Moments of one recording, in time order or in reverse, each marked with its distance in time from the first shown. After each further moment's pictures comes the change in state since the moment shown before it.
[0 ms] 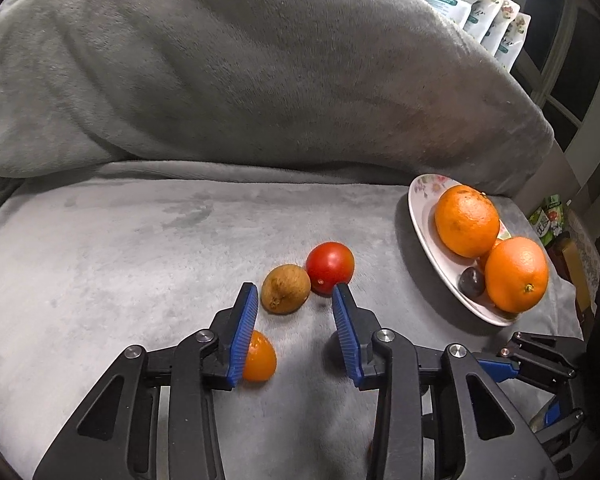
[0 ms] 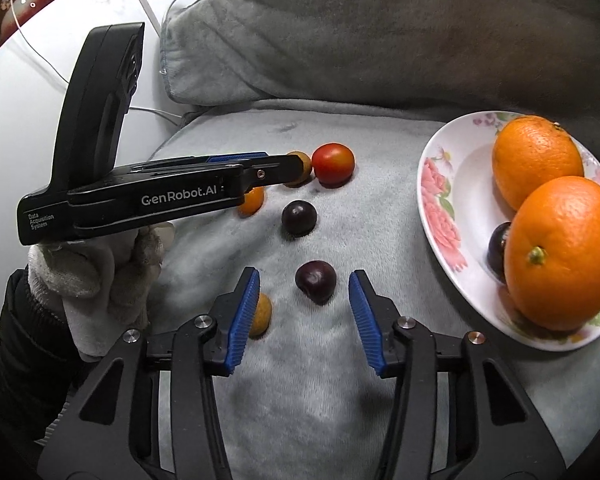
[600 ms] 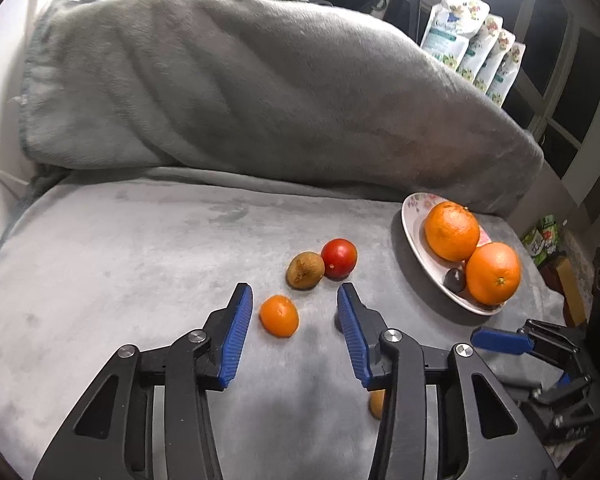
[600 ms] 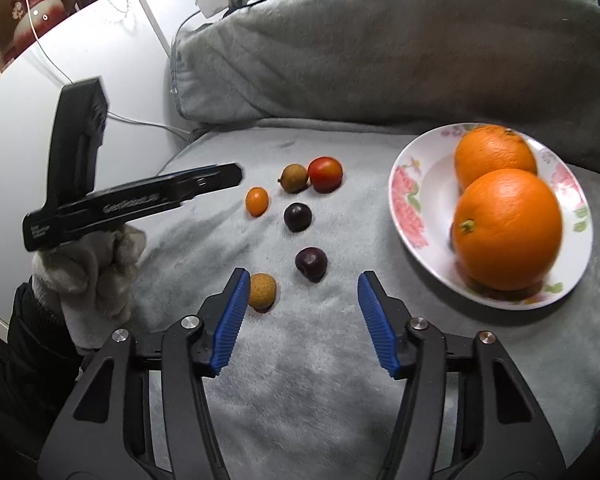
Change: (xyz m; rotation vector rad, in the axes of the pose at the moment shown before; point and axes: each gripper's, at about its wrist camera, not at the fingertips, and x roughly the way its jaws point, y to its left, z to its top) left arm -0.045 0.011 -0.015 -0.041 -0.080 0.016; right arm -0.042 -0.003 -0.016 0.008 -0.061 -0.001
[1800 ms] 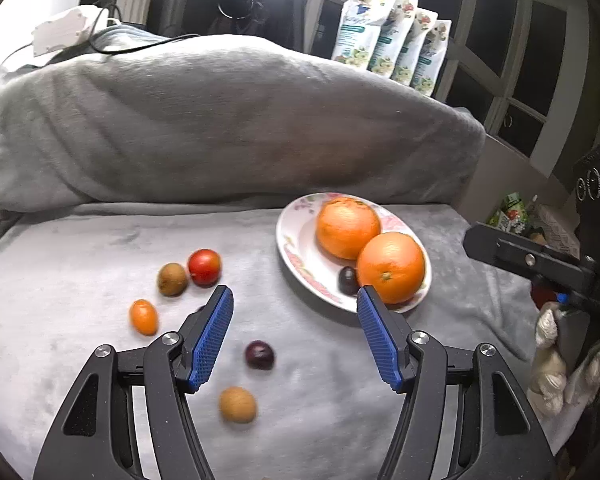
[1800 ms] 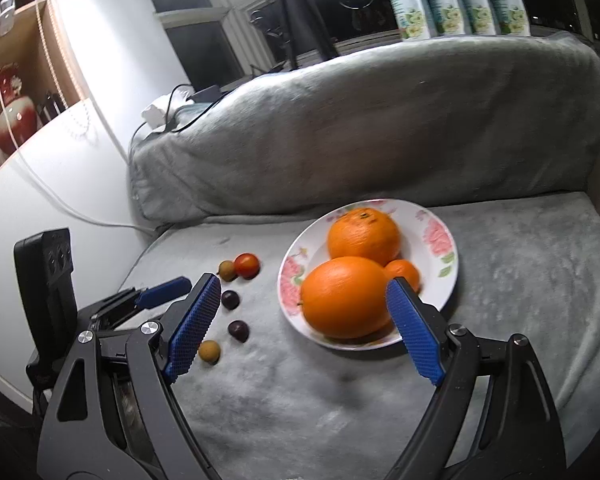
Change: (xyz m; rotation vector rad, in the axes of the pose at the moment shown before) left arm -0.024 -0.098 -0.014 0.113 -0.077 -0.059; right arm -0.094 -0.060 0.016 0.167 -0.249 -0.109
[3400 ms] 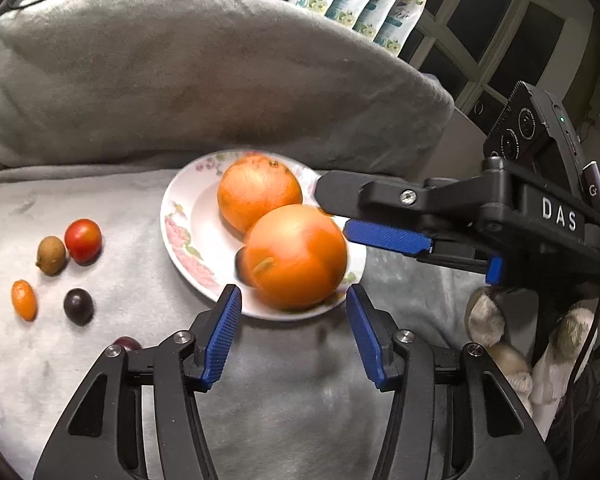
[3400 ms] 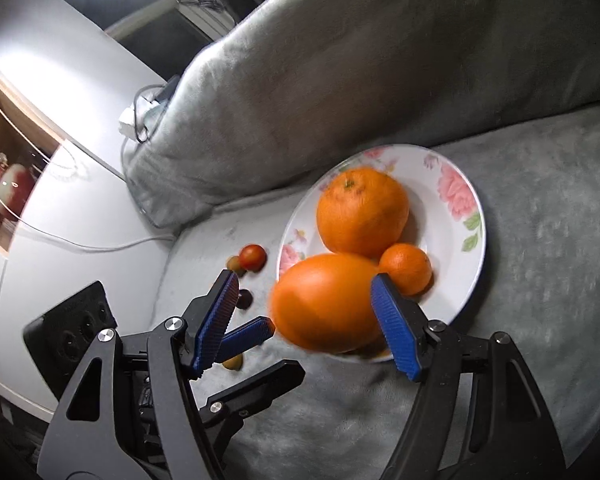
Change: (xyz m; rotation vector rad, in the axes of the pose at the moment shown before) left arm 0.050 -0.052 0.005 -0.046 0.142 -0.182; right arm 0.047 -0.057 0.018 0.258 0.176 0.152
